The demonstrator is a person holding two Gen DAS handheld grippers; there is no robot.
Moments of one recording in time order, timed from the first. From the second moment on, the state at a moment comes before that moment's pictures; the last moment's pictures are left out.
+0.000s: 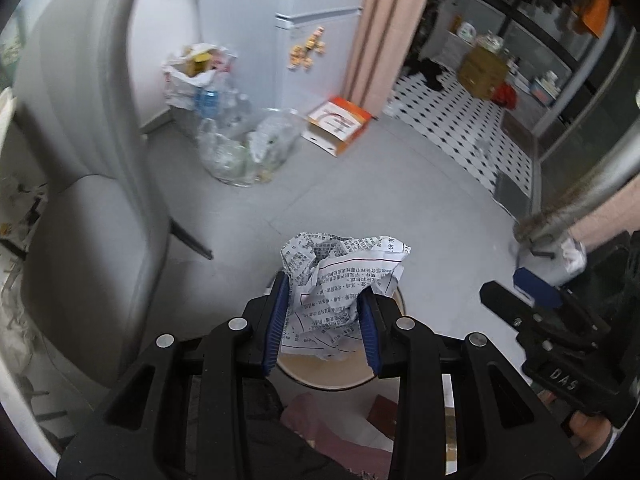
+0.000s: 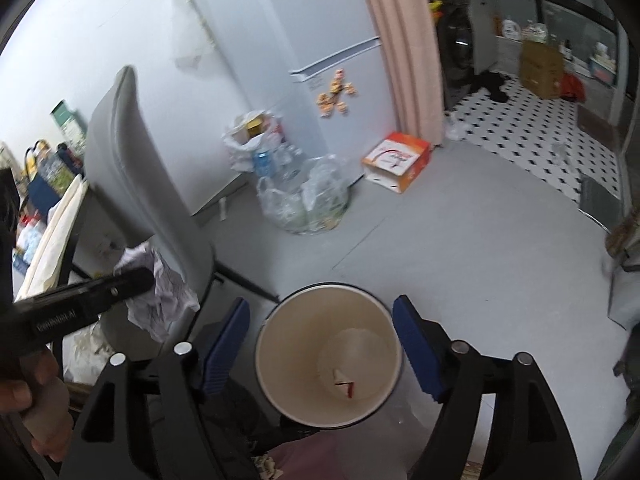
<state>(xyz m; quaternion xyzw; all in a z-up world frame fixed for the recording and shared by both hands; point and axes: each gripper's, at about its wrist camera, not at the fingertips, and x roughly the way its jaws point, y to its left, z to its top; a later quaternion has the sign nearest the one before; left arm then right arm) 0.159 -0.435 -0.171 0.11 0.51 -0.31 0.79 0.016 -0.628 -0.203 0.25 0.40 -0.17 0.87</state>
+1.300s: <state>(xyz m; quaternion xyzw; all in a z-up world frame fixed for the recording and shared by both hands) 0.136 -0.225 -0.043 -0.01 0.33 -0.23 0.92 0.022 -0.514 -0.084 0.13 0.29 -0.19 0.93</state>
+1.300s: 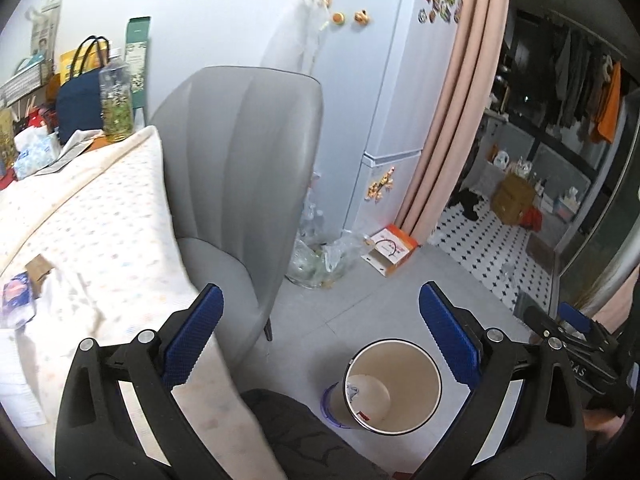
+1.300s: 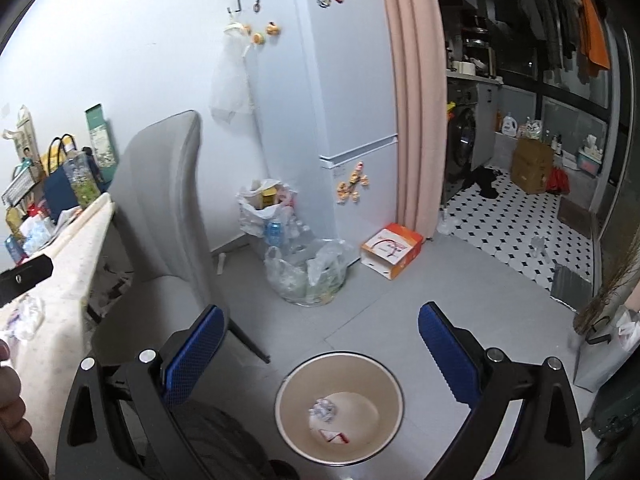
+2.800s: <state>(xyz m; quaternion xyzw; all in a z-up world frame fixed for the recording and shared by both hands) 0.009 0.100 -0.088 -0.11 0.32 0.08 0.94 0.052 -0.176 -0.054 0.00 0.32 0.17 0.93</state>
